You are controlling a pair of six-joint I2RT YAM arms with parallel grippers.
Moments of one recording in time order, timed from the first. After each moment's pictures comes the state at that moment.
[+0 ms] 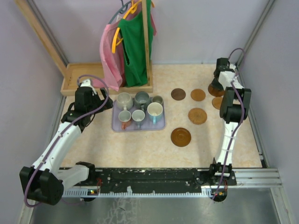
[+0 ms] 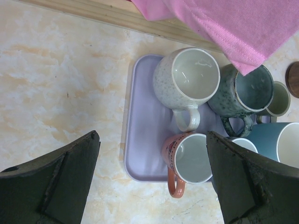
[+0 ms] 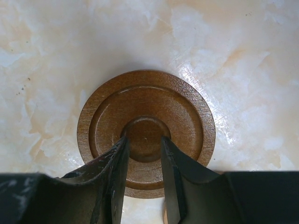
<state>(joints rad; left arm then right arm) -0.23 1.08 0.89 -0.37 -0.15 -0.43 -0.12 2.30 1.88 -0.59 0.28 0.43</state>
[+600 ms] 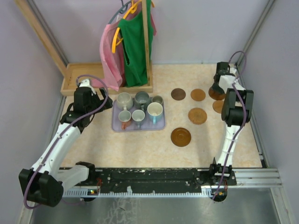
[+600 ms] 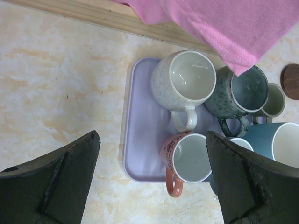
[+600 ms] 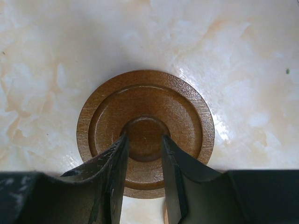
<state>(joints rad) -0.23 1.06 0.89 -0.37 -0.15 -0.43 -0.12 2.20 1.69 -0.49 0.31 0.43</state>
